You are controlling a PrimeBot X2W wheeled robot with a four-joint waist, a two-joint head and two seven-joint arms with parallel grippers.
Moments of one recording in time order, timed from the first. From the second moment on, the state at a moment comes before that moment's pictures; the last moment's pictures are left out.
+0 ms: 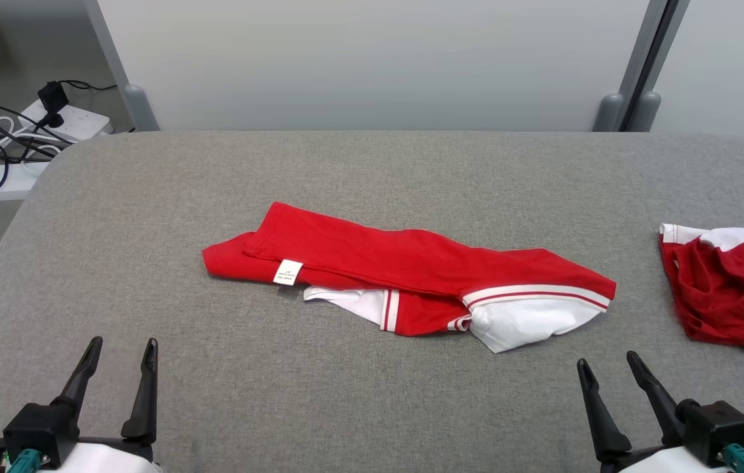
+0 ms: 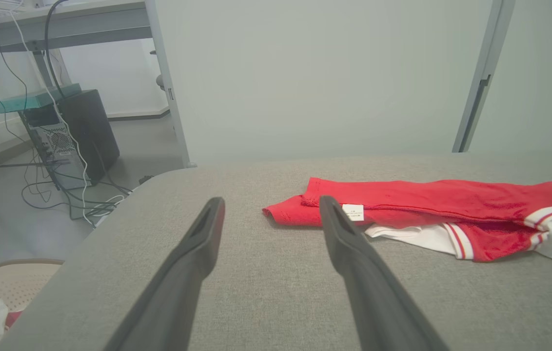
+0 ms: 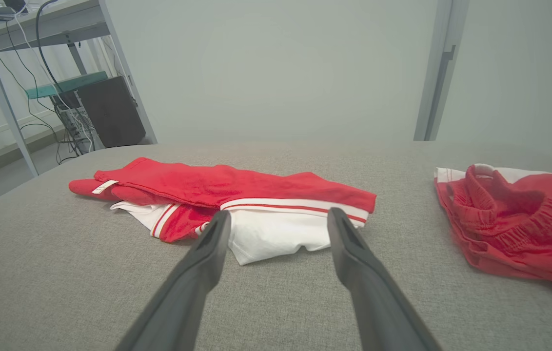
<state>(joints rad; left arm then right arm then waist) 0.05 0.38 -0.21 0.11 -0.43 0.13 -0.25 0.07 -0.07 0.11 0.13 0.20 0.13 -0.17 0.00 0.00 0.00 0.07</state>
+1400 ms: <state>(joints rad) -0.12 0.20 -0.13 0.20 -0.30 -0.04 -0.25 -0.50 -0.24 0.50 0.82 0.26 0.13 -0.05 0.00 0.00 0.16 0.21</state>
